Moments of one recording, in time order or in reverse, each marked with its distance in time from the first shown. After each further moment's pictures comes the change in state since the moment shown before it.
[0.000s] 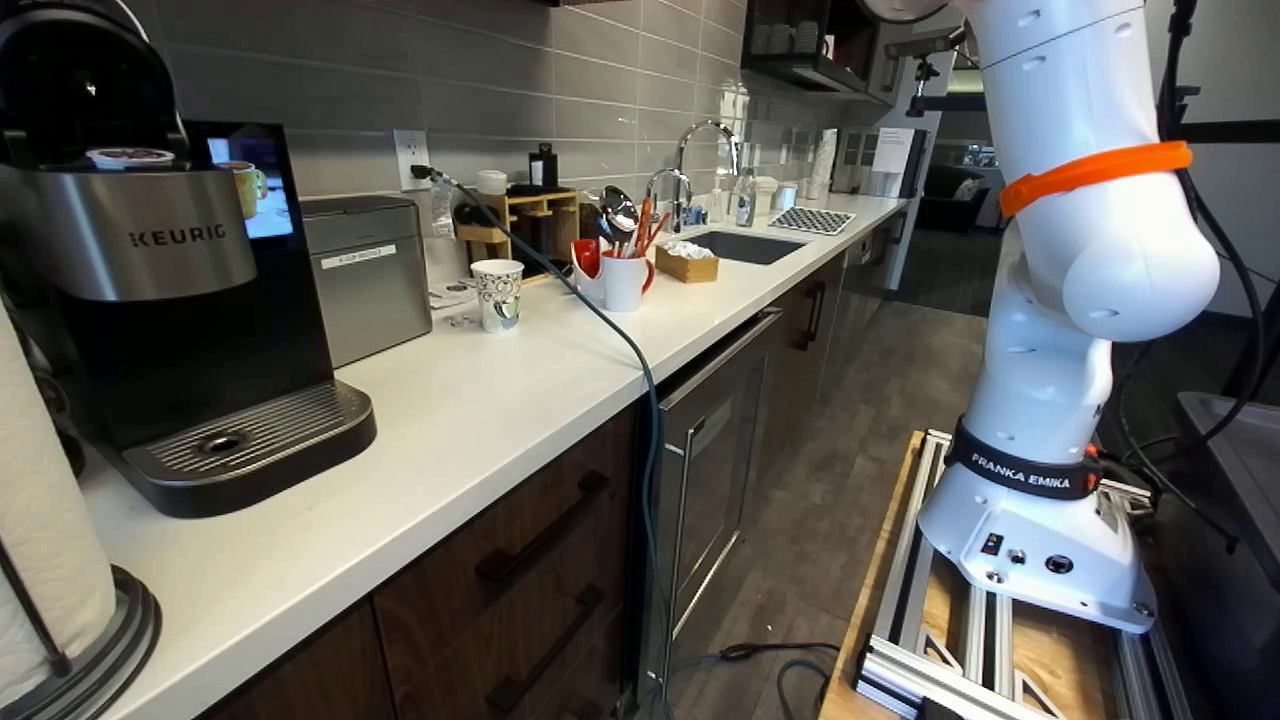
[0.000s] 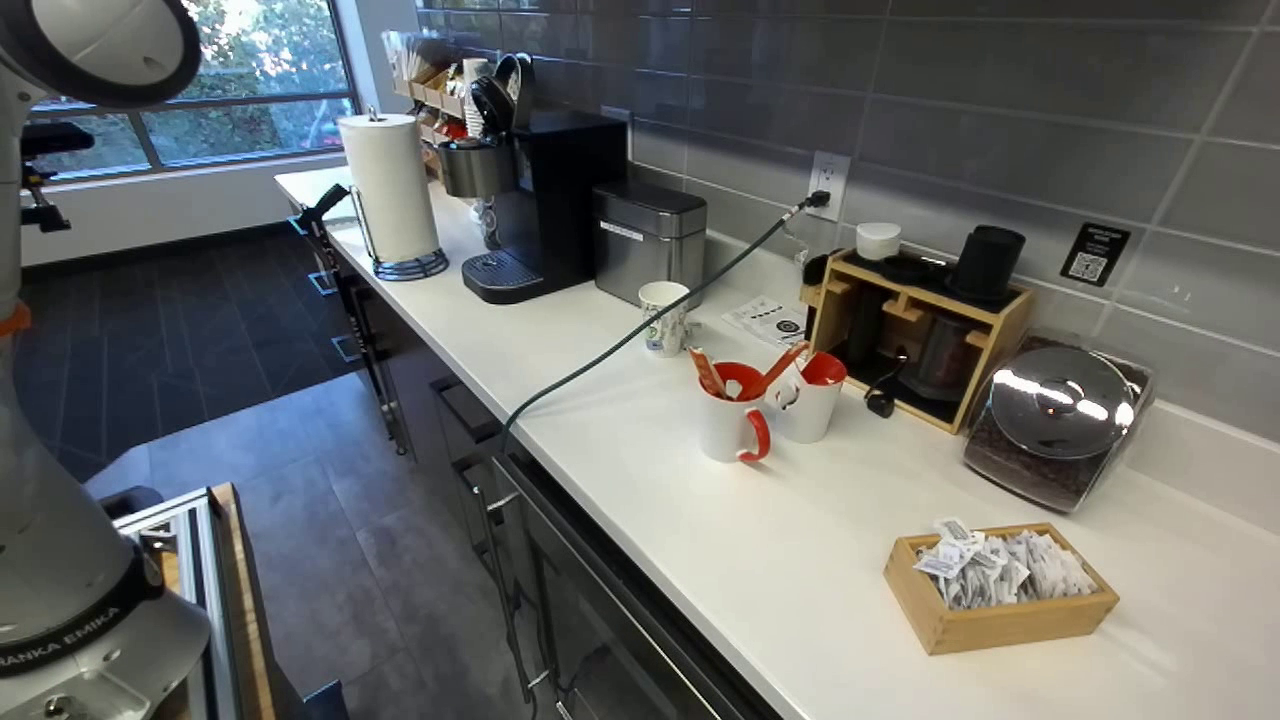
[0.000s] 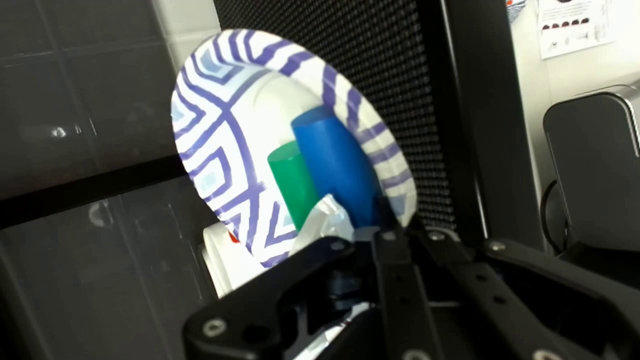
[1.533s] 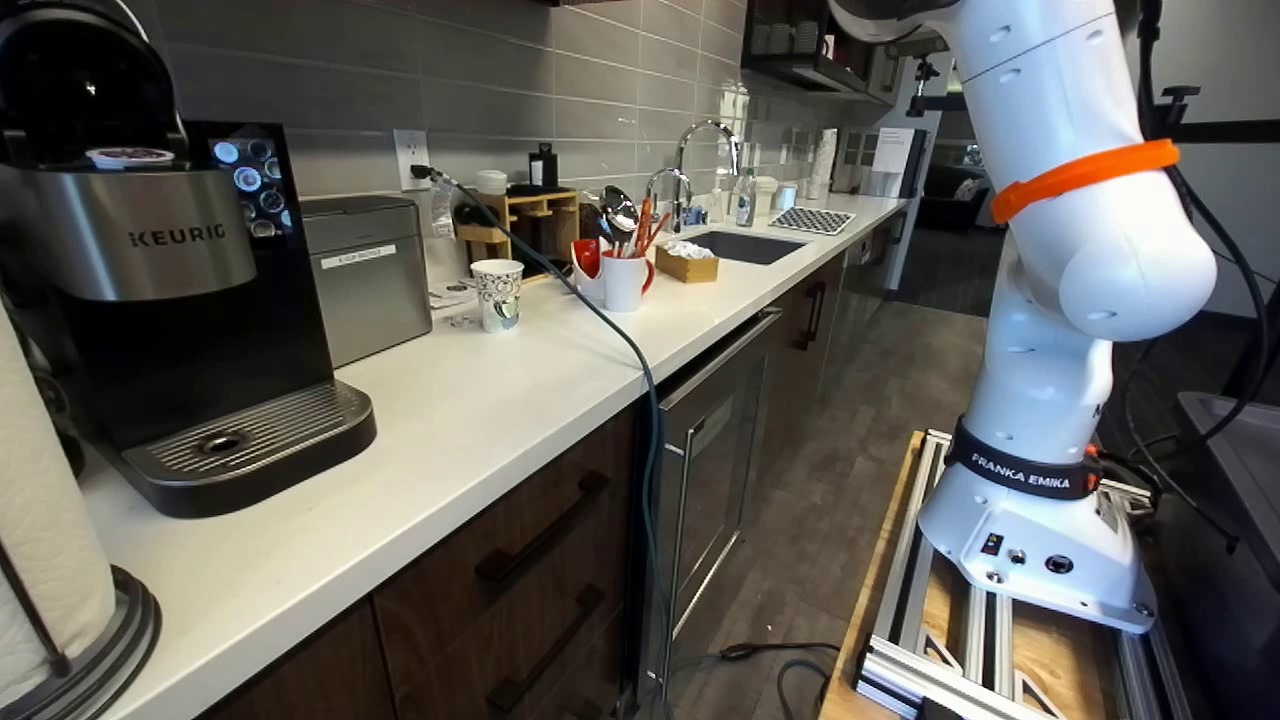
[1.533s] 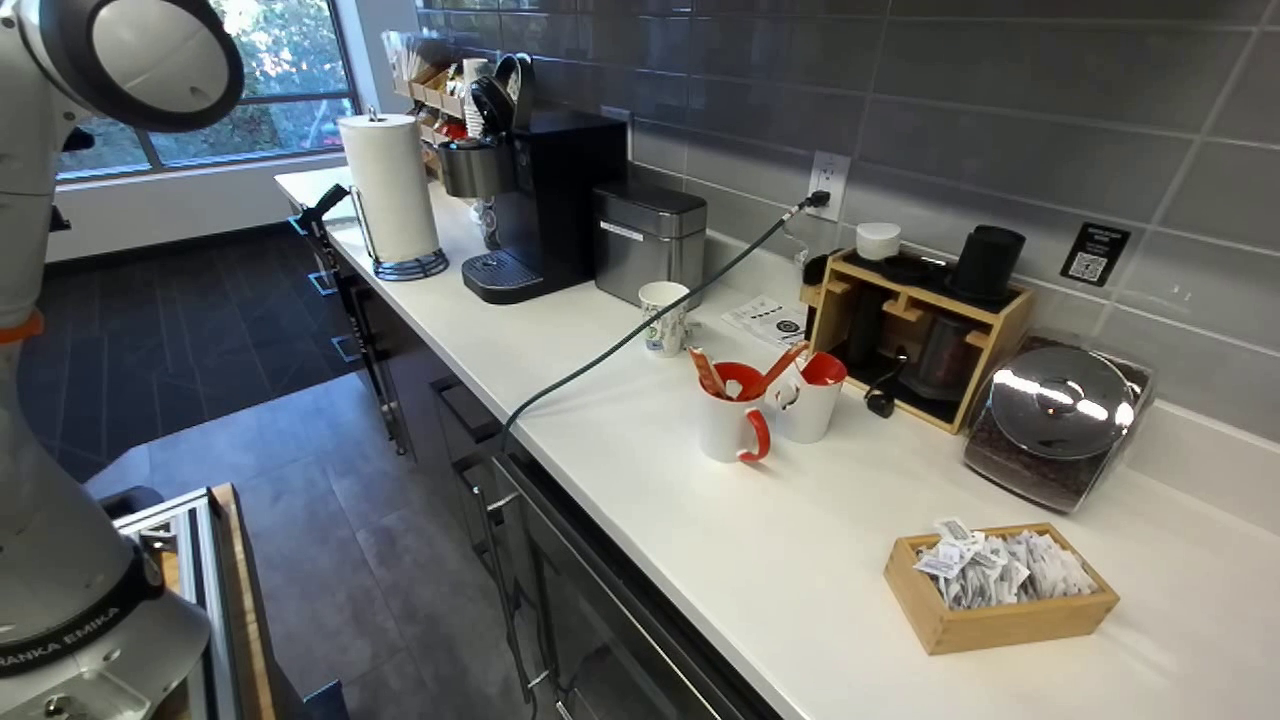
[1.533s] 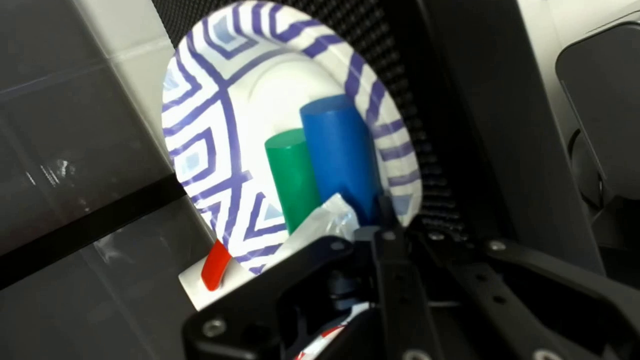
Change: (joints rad) arm -0.021 0.090 -0.002 0.026 0.062 0.070 0.164
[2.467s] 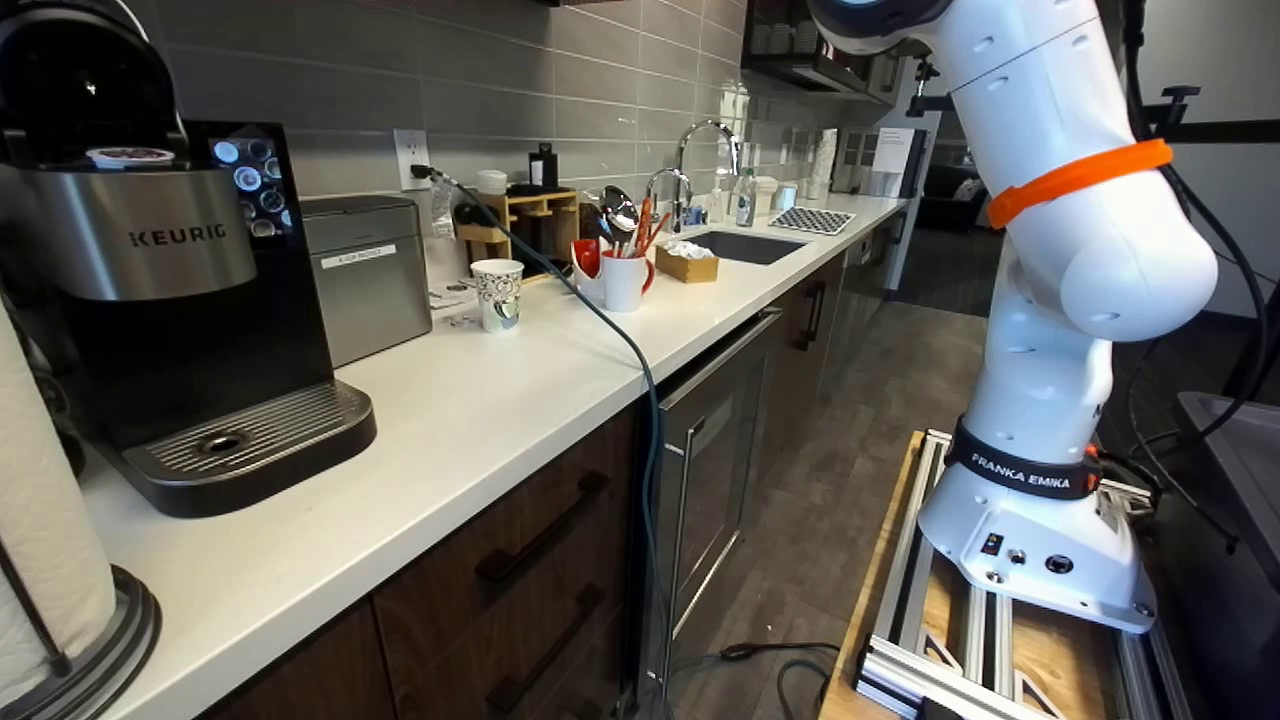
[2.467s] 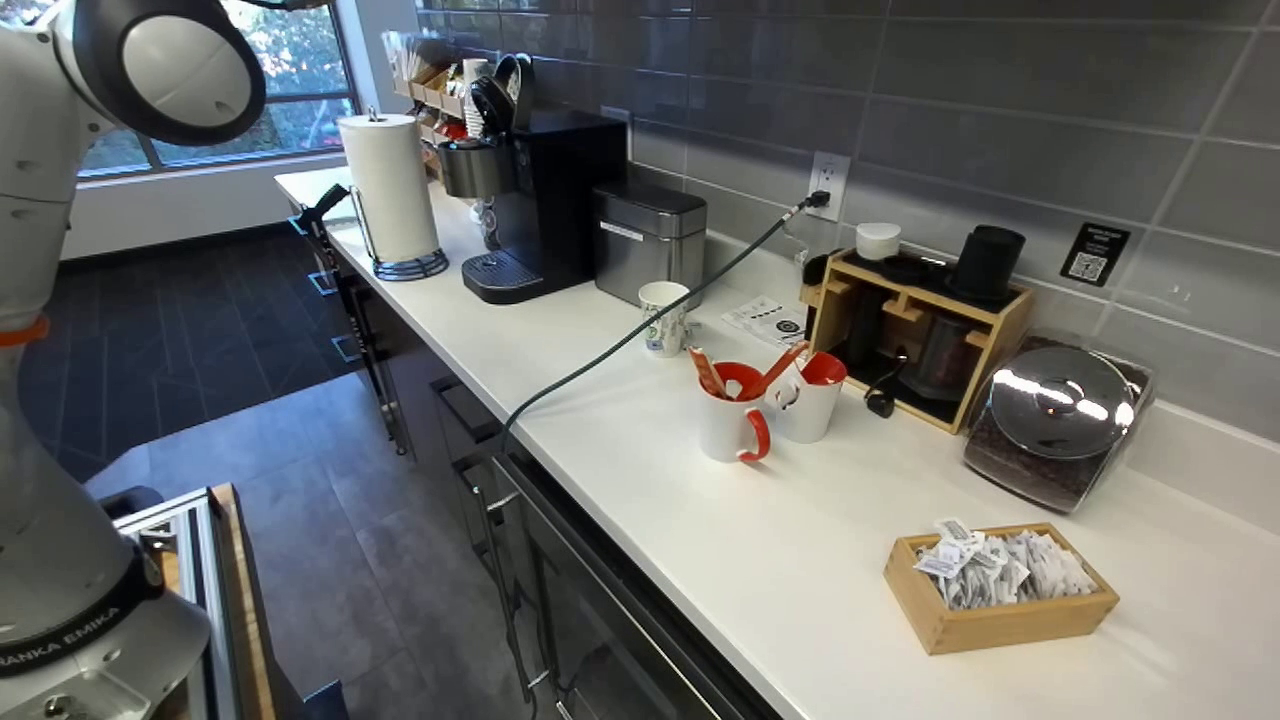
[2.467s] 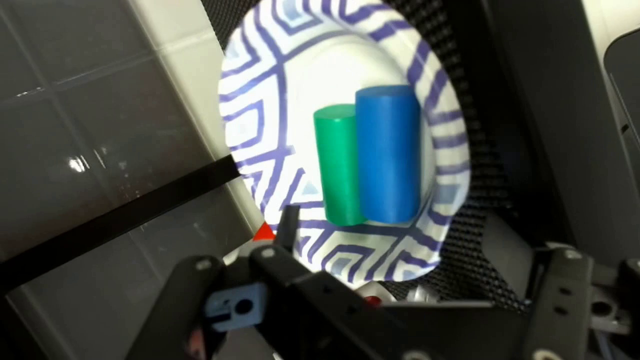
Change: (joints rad) arm 0.008 0.047 -0.030 0.087 -0.005 0.036 -0.002
